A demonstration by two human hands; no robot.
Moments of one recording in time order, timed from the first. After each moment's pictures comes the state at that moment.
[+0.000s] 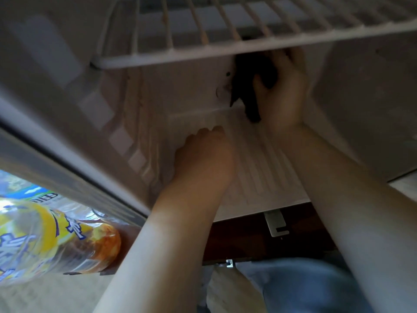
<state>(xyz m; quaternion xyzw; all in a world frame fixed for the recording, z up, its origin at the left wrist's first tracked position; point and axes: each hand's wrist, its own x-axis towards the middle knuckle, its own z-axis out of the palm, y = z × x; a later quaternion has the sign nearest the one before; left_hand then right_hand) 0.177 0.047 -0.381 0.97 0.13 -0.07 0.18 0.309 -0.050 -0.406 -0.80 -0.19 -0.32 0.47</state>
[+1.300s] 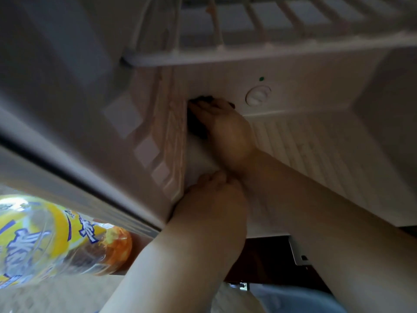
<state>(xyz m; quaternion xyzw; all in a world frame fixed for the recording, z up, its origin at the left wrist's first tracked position) 0.129 0.054 -0.391 0.99 0.06 -0.13 0.08 0.278 0.045 -0.455 -0.82 -0.46 -0.23 0.25</state>
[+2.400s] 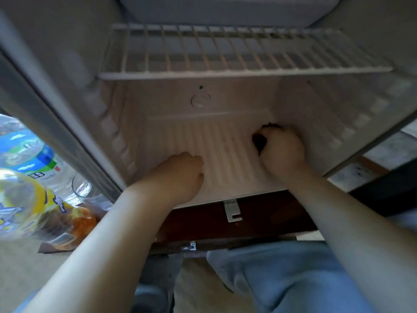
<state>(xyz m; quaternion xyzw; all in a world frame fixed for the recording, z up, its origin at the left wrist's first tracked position) 0.149 0.038 -0.385 0.97 0.01 -0.21 0.13 0.269 -0.164 -0.428 -0.97 -0.17 -0.11 0.12</state>
